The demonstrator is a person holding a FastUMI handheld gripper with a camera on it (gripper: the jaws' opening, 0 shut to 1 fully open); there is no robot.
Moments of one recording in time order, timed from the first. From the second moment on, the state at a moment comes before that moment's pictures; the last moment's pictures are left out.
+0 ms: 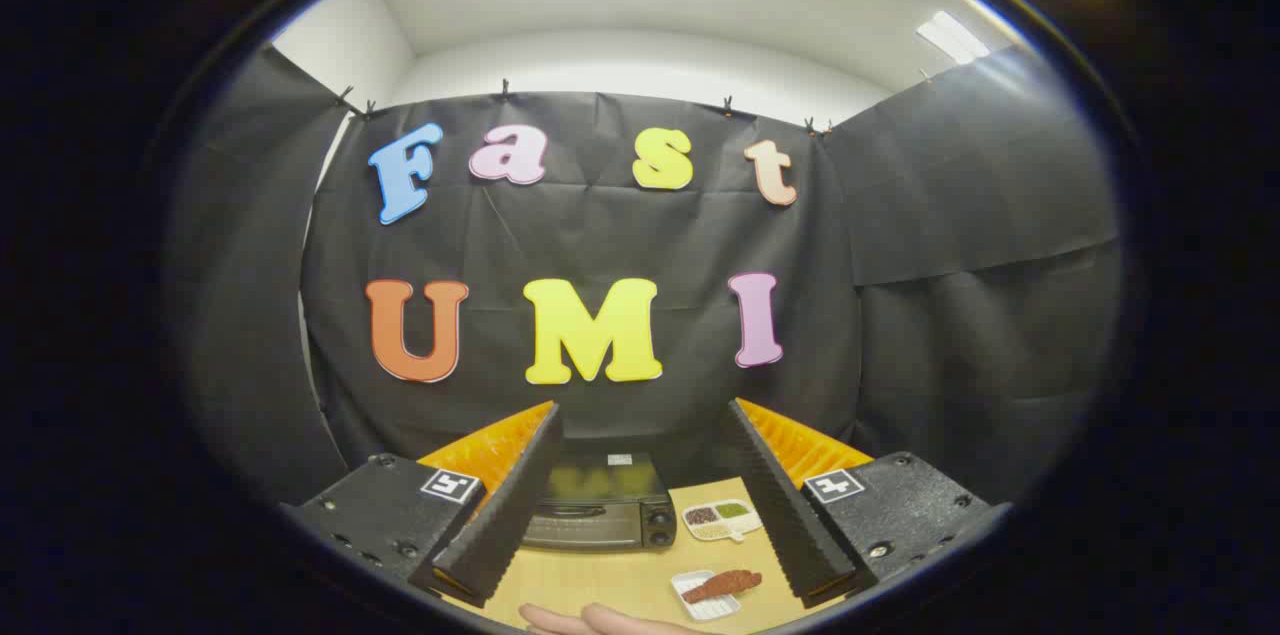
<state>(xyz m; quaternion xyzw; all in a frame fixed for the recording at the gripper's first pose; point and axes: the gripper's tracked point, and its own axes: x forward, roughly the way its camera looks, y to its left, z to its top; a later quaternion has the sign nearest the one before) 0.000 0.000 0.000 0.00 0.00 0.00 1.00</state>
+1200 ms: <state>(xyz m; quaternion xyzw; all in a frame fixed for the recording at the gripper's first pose) 0.169 0.056 -0.142 0.00 0.13 0.04 0.99</state>
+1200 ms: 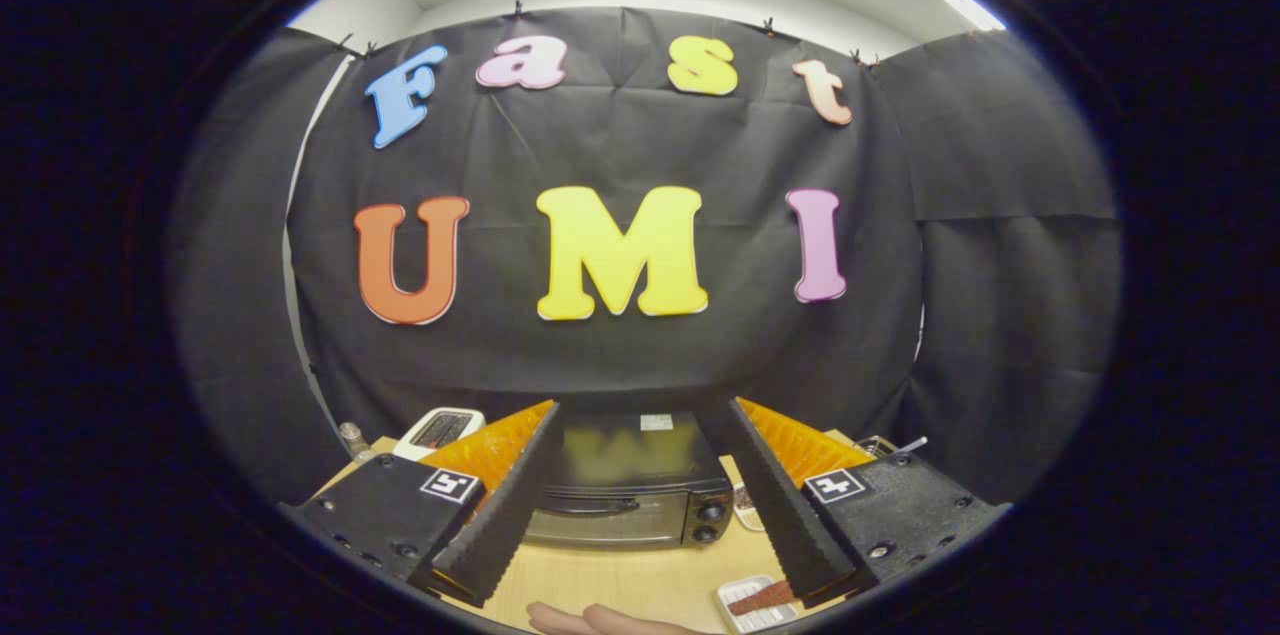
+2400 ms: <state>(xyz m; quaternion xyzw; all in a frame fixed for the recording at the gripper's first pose) 0.224 0.111 -0.314 -0.03 0.29 0.07 0.95</state>
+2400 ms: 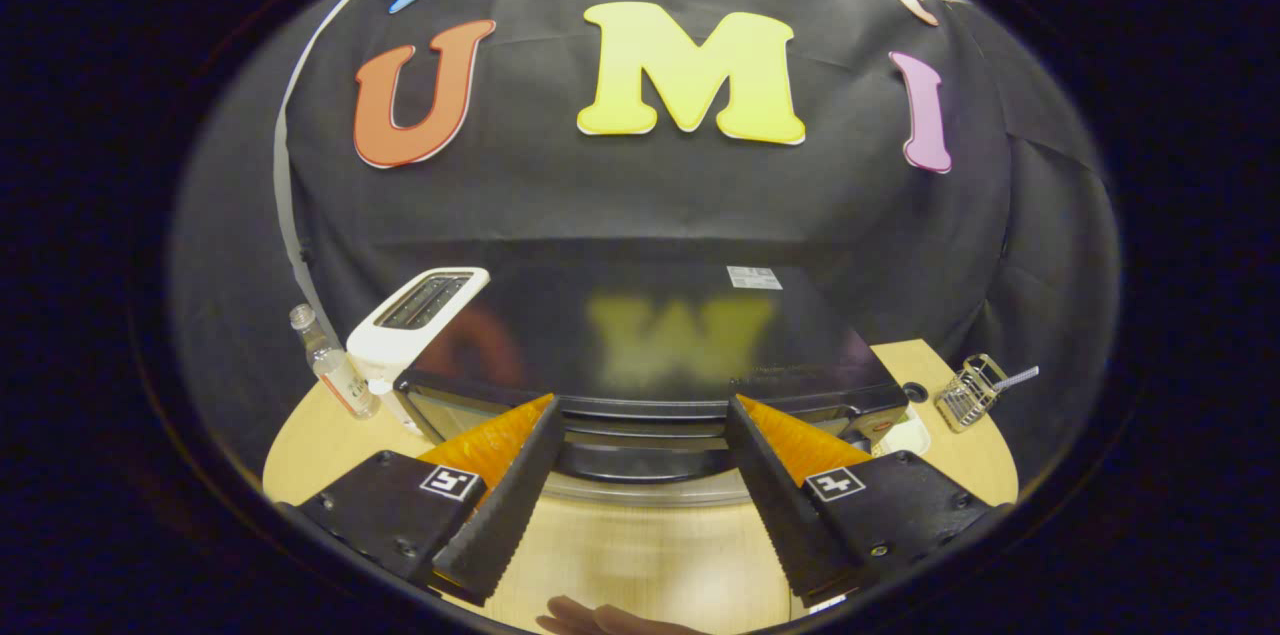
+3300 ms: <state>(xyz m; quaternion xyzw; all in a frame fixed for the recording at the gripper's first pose) 0.104 0.089 -0.365 -0.03 0.24 0.06 0.97</state>
